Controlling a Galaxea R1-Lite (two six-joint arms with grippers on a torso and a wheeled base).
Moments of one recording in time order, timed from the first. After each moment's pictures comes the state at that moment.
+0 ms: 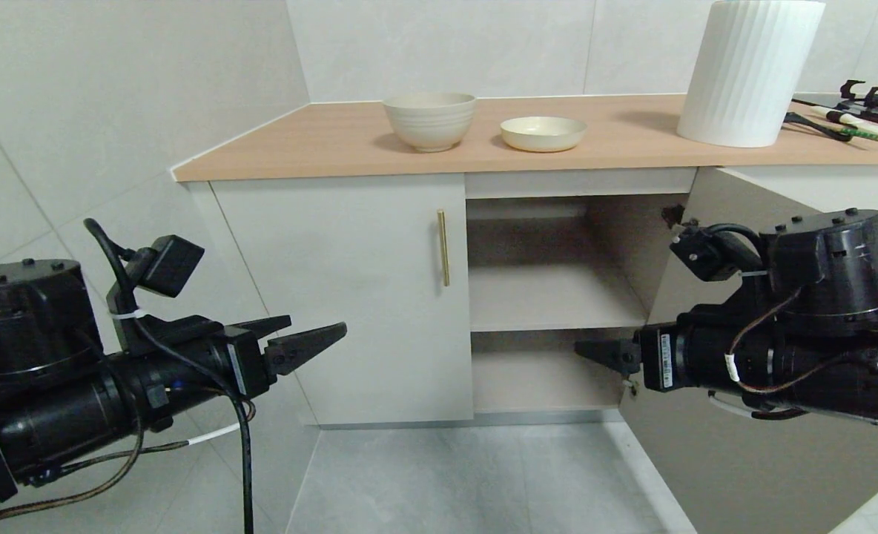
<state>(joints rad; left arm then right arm) -0.22 1.47 -0.51 -0.72 -0.38 -0.22 0.60 1.55 -0.83 -0.27 -0.01 0.27</state>
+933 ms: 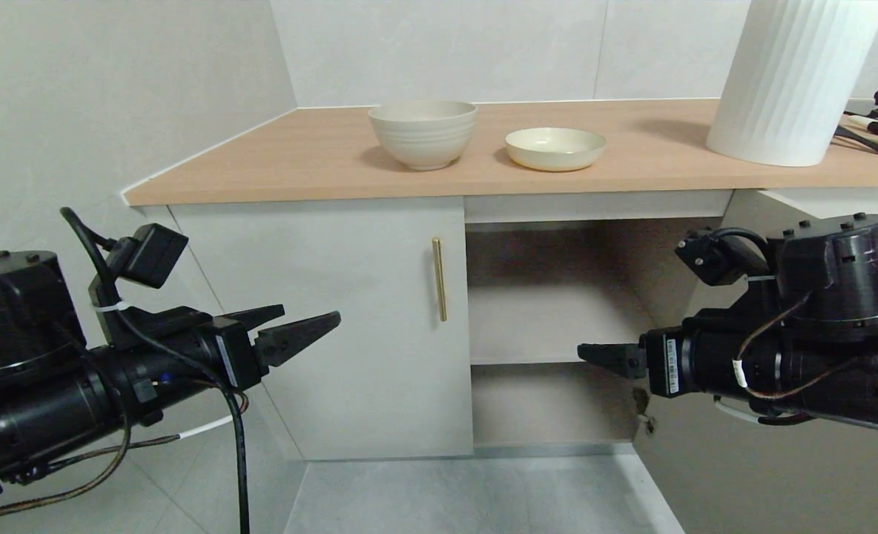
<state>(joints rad) -0.22 1.44 -0.52 -0.73 -0.38 -0.22 0.59 1.53 -0.81 -0.27 -0.01 0.26</state>
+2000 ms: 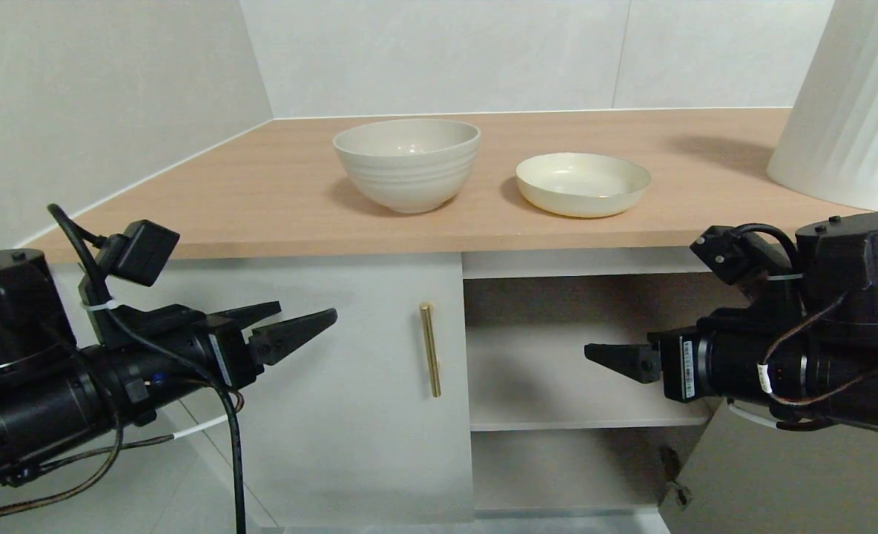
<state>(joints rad) -0.22 1.43 -0.52 -0.73 -0.38 -0.22 0.60 1.48 -0.79 -0.27 0.00 0.25</state>
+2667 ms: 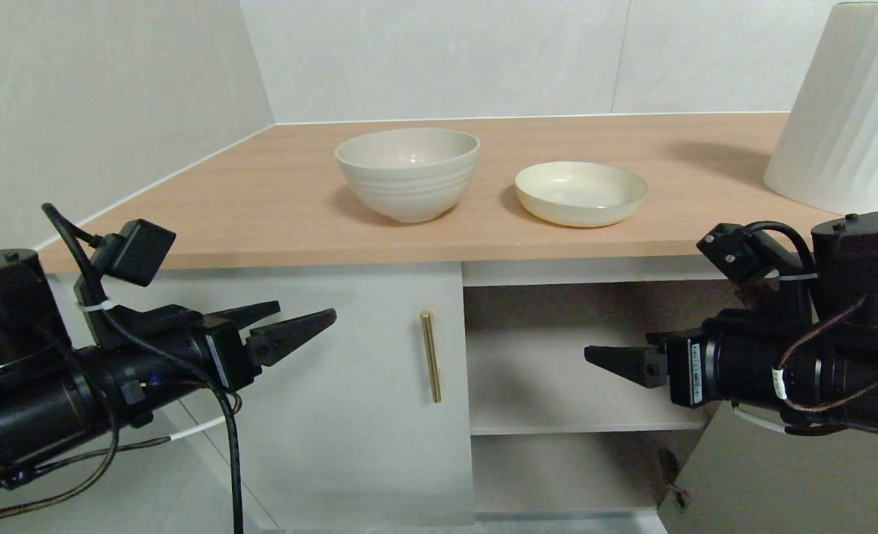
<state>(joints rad) -0.22 1.41 -0.52 -0.73 -0.38 -0.22 0.61 1.46 -0.79 -0.27 0.02 0.25</state>
